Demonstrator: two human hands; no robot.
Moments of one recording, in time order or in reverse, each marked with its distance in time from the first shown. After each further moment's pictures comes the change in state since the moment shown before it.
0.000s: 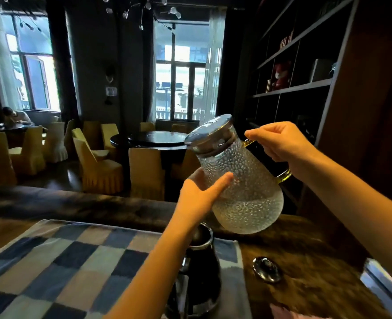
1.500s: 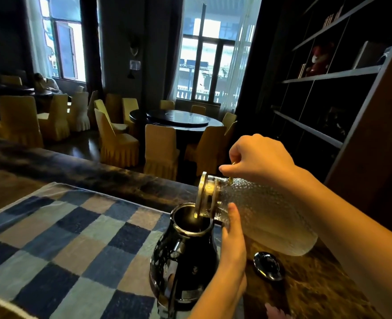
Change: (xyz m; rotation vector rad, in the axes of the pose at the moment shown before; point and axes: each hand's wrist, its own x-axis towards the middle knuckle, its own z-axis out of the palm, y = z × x) left_hand -0.043 -0.089 0.092 -0.575 0.291 -0.490; right_hand 0.006 0.047 0.058 -1.020 -0.233 -0.321
